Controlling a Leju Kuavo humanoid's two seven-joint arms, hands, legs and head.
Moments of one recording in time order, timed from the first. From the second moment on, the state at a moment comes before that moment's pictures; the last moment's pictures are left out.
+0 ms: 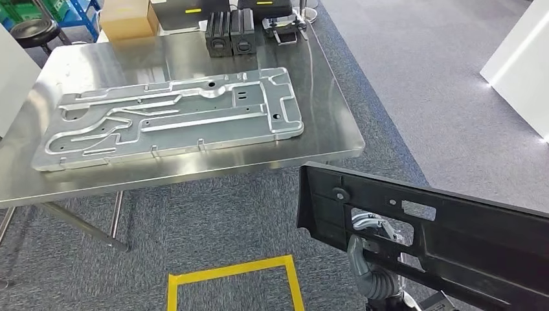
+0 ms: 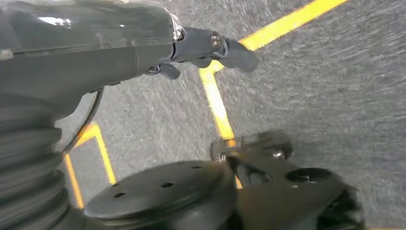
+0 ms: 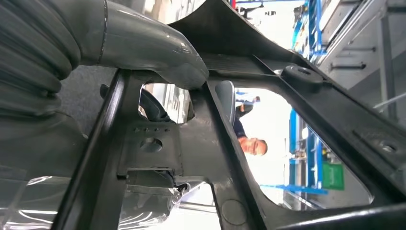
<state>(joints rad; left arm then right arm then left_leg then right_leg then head) -0.09 -0.16 1.05 -0.21 -1.29 0.16 -0.10 0.27 0.11 0.09 -1.91 0.13 0.06 -0.65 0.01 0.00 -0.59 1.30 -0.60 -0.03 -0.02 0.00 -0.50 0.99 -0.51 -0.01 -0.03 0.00</state>
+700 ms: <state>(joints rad) -0.07 -0.17 1.06 -0.20 -1.29 0.16 -0.11 0.26 0.11 0.09 -1.88 0.13 0.06 -0.66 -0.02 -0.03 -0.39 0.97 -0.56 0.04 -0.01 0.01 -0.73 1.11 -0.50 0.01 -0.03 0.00</state>
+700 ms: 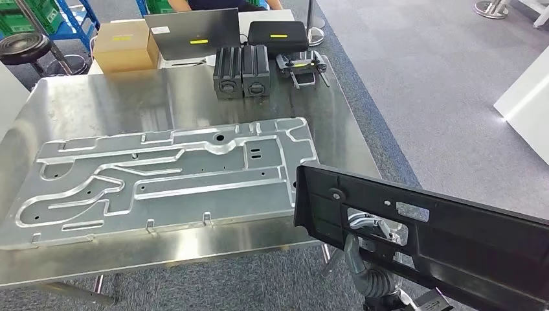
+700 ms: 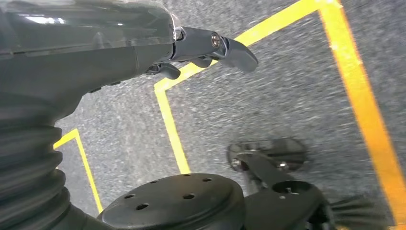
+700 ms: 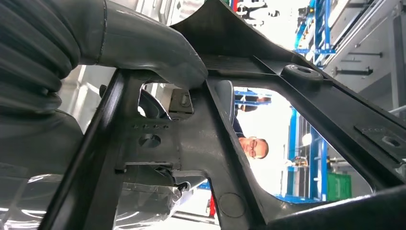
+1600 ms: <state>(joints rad) -0.09 -0.16 1.07 -0.20 -1.28 0.16 -0.09 0.26 0.12 0.10 -1.88 0.15 0.04 -0.65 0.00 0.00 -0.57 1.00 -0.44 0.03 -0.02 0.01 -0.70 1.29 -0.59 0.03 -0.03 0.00</state>
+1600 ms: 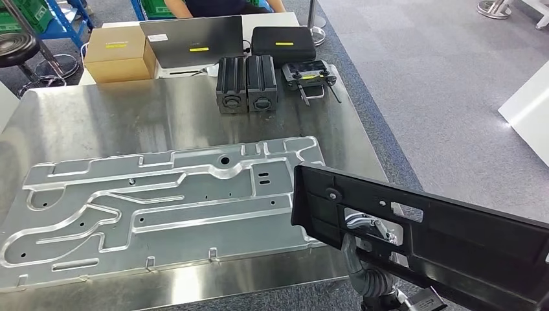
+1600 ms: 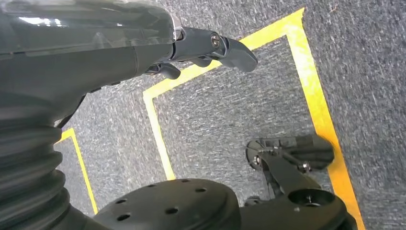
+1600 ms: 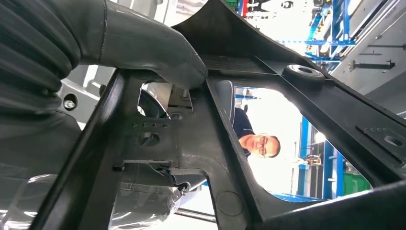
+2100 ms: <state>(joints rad) -0.10 -0.16 1.07 -0.20 -1.31 0.18 -0.12 0.26 0.12 0.09 -1.87 0.15 0.03 -0.65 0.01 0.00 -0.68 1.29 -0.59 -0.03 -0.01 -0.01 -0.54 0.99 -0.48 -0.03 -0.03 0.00</state>
